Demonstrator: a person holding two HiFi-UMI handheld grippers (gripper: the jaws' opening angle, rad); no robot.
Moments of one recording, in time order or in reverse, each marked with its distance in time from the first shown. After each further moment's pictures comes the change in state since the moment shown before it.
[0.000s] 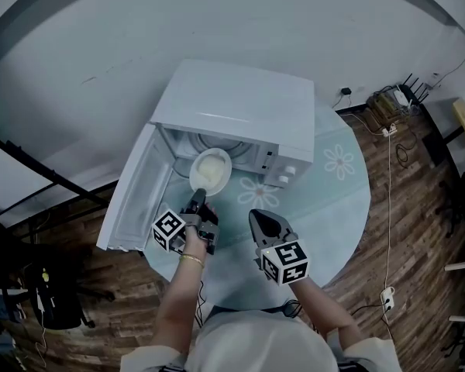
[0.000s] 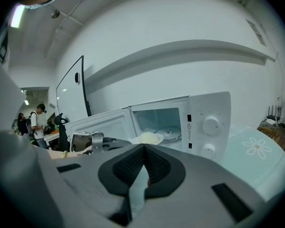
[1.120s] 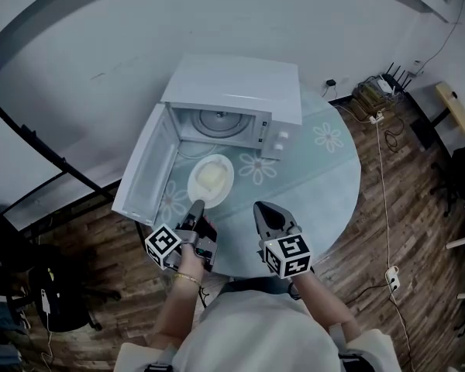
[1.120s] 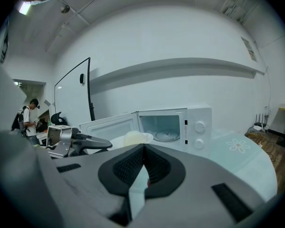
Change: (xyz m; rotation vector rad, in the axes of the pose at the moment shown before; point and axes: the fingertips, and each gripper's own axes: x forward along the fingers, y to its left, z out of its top) left arm -0.166 -0.037 -0.043 0.056 0.096 -0.063; right arm -0.092 0.074 -0.015 -0.029 -0.064 -0.110
